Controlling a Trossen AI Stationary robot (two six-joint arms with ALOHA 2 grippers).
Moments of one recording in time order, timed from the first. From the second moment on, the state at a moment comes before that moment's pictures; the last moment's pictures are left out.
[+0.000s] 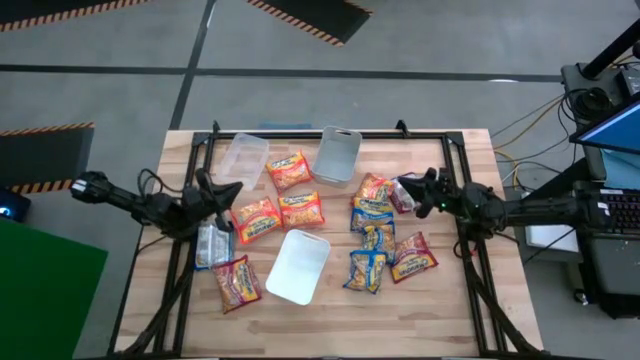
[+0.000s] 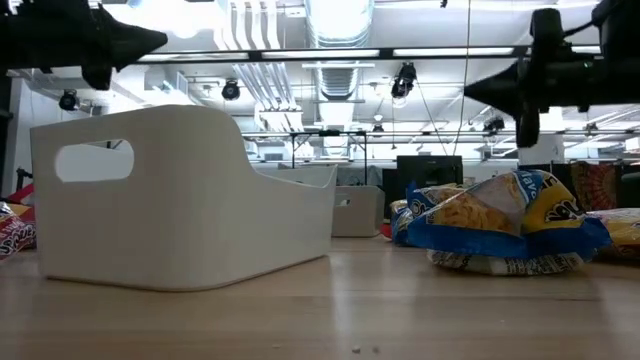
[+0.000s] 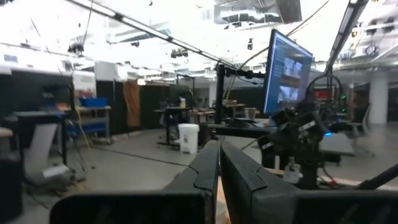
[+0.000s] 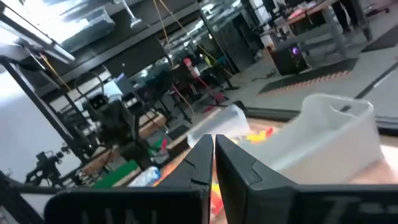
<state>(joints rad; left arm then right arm) -0.33 0.34 0.04 0.74 -0.77 0.31 -0.15 0.64 0.04 0.67 0.26 0.50</state>
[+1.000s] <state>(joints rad) -0.33 0.35 0.14 0.75 -0.74 0.67 -0.24 1.12 1.01 -1.01 0.23 0.97</state>
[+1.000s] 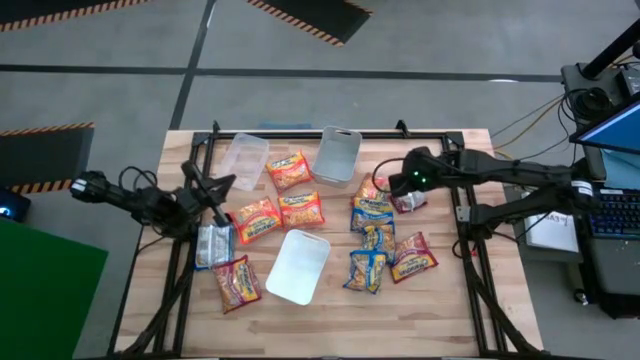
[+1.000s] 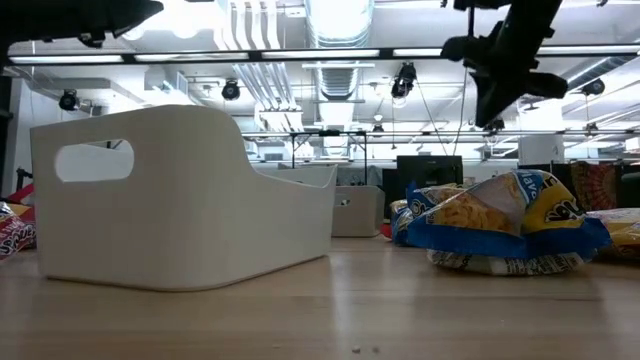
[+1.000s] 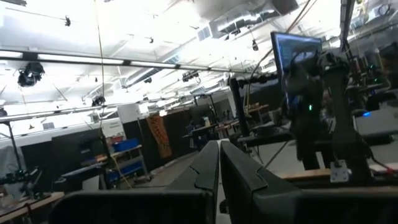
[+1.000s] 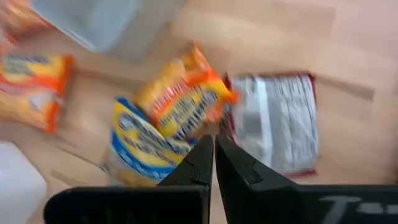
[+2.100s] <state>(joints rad) -0.33 0.35 0.32 0.74 -0.74 0.85 -0.25 1.36 0.90 -1.01 0.13 0.86</state>
